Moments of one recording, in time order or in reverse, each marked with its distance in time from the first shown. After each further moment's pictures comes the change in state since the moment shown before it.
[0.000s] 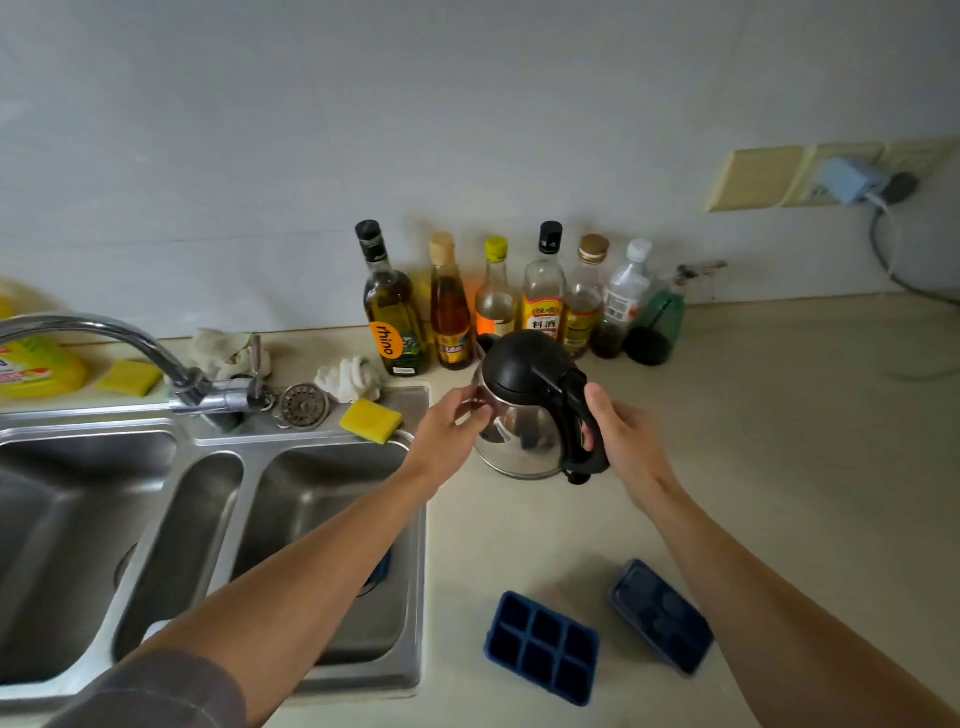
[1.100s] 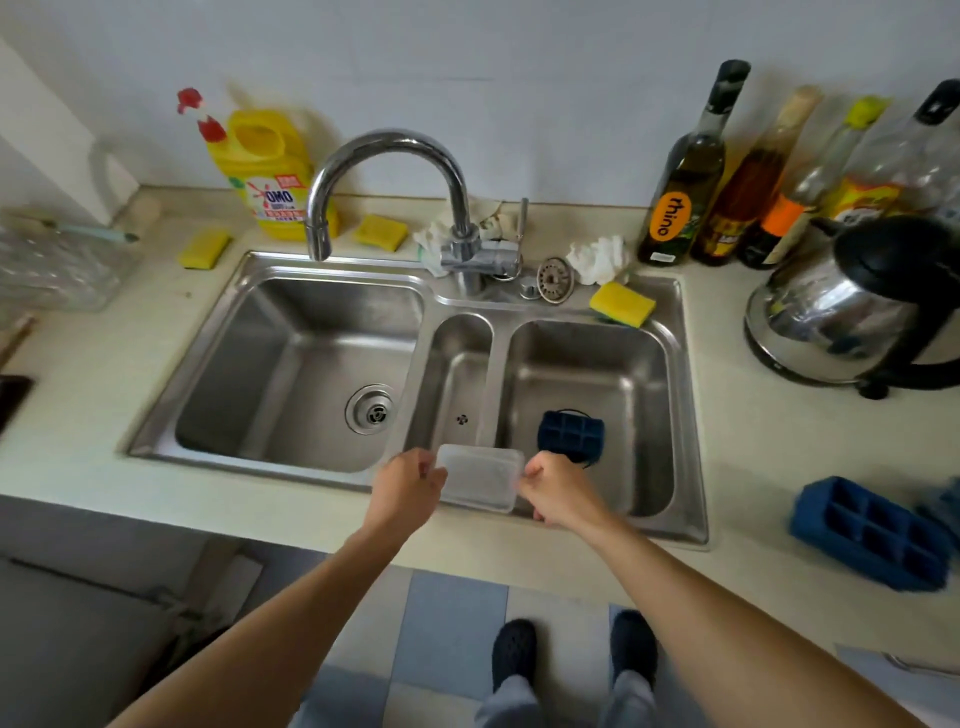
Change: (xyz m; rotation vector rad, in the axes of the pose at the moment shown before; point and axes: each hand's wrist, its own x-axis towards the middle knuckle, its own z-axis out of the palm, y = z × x) left_hand -0.211 -0.257 -0.317 0.567 0.217 -0.342; right_hand -0.208 0.038 0.396 -0.541 -0.592 0.149
